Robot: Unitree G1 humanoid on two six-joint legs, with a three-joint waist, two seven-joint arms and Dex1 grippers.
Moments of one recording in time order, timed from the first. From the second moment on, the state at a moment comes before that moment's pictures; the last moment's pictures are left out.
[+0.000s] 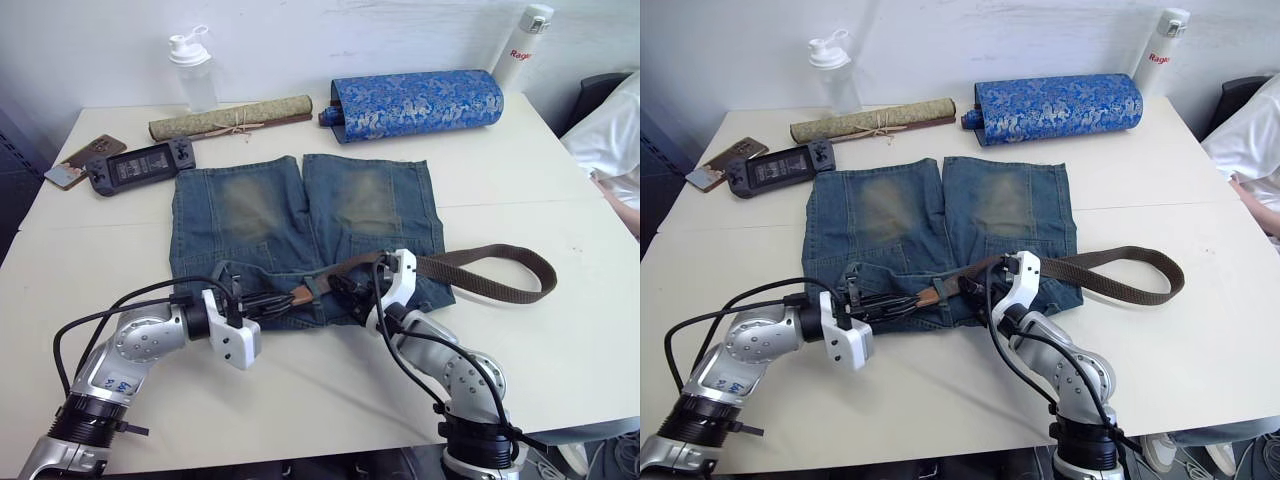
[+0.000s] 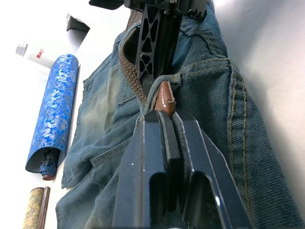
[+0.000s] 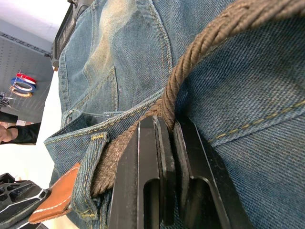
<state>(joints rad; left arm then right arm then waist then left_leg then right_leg) -0.22 0.70 -0.09 -0.03 0.18 -0.71 -0.70 -0.21 0.08 -0.08 -0.35 0.95 0.98 -0.11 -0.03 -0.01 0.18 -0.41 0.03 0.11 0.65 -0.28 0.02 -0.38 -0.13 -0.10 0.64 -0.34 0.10</state>
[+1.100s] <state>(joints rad) -0.24 0.64 -0.16 -0.02 0.24 -0.69 -0.62 0.01 -0.63 0.01 -0.65 0.59 0.90 0.05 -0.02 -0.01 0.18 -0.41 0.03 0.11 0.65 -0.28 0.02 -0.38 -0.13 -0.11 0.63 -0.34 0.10</state>
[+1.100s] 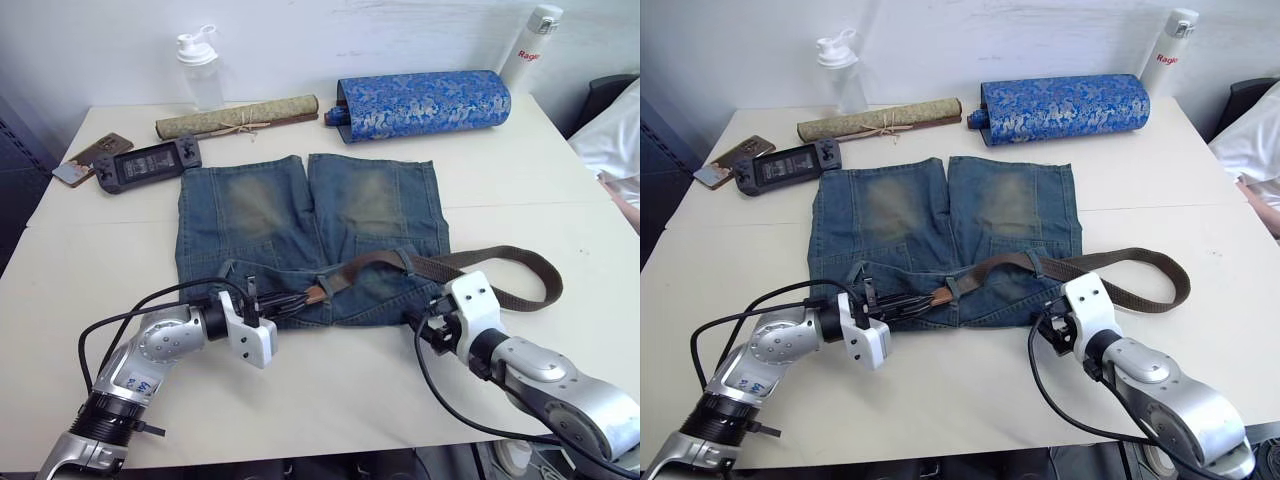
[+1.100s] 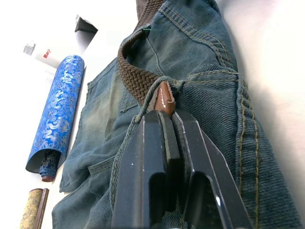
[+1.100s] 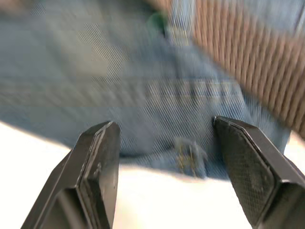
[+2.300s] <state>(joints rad) -0.18 0.70 -0.13 -0.11 0.24 -0.71 -0.59 -0.08 -0.71 -0.14 -0.41 0.33 0.90 0.18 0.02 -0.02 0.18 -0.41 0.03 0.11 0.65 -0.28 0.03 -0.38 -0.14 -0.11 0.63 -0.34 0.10</state>
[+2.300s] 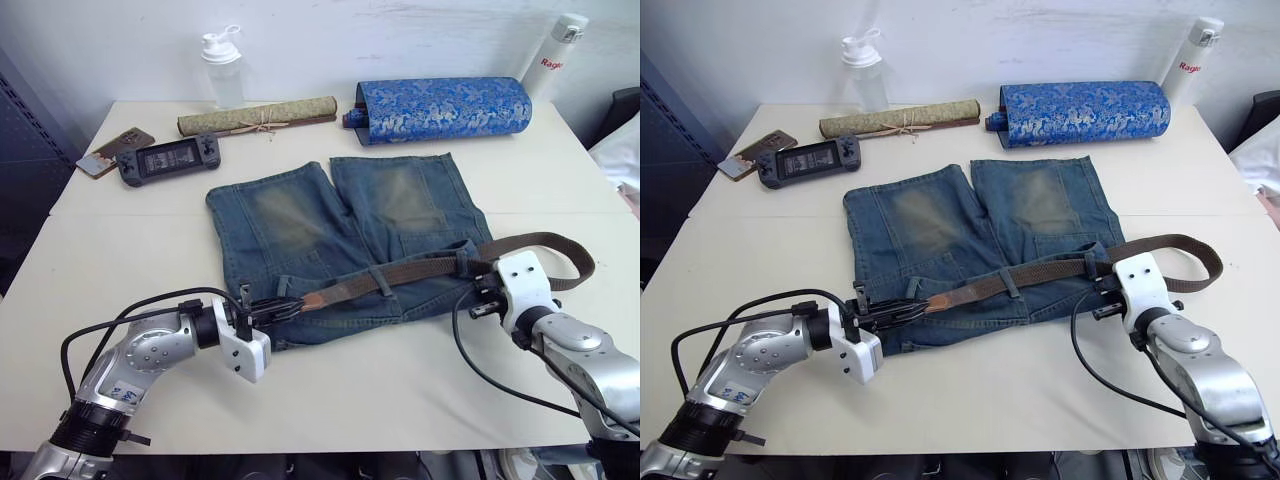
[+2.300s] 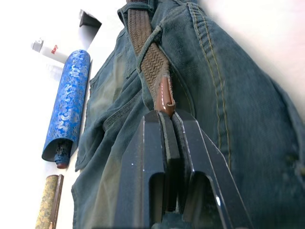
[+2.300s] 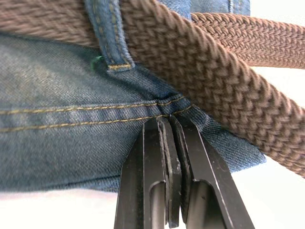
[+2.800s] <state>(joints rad) -0.19 0.71 -0.14 -0.11 0.24 -0.74 -0.60 -0.08 -0.70 -0.15 -0.39 0.28 0.88 0.22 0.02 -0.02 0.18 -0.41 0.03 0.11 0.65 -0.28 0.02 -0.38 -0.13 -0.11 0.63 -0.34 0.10</state>
